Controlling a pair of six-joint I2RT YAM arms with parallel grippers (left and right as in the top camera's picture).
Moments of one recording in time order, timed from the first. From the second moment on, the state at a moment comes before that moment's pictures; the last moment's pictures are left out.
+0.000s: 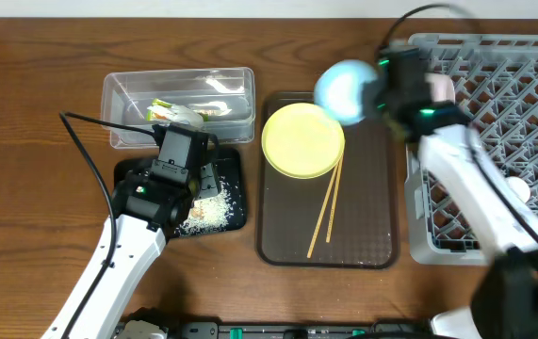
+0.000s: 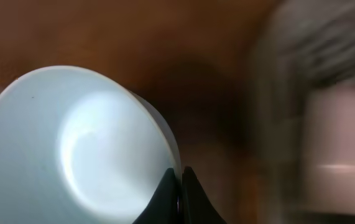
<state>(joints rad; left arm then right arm) -0.33 1.21 0.97 -0.83 -0.19 -0.51 0.24 1.64 1.31 -0.42 0.18 0.19</state>
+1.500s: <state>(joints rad) -0.33 1.21 0.97 -0.81 -0.19 -0.51 -0.03 1.98 1.35 0.03 1.07 -0.37</state>
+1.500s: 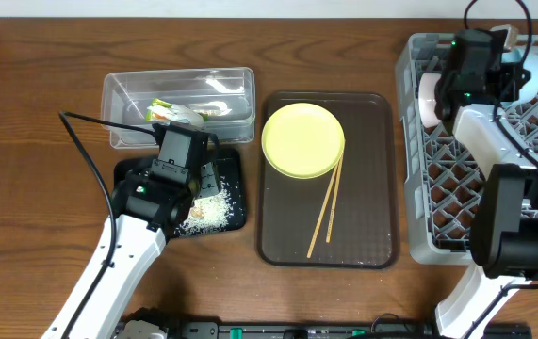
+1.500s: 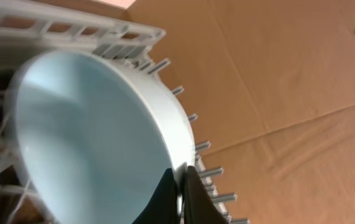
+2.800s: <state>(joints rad) -0.33 1.21 0.97 -0.81 -0.19 -0.51 0.33 1.67 1.17 -0.90 -0.20 0.22</state>
